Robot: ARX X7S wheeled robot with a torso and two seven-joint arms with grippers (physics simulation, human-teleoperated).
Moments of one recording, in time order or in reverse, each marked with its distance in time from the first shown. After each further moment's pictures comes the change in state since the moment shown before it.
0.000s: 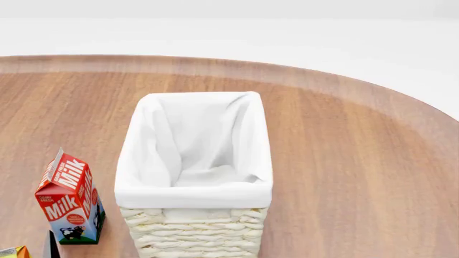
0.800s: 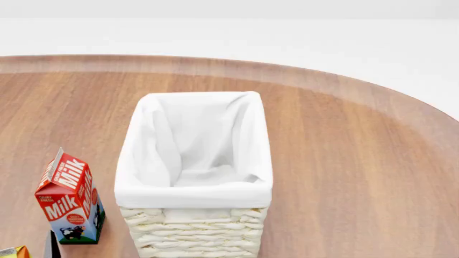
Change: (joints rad) left arm -0.002 -0.005 0.010 0.004 0.001 -0.004 -0.011; right arm -0.134 0.117 0.209 -0.210 0.340 -0.248 0.072
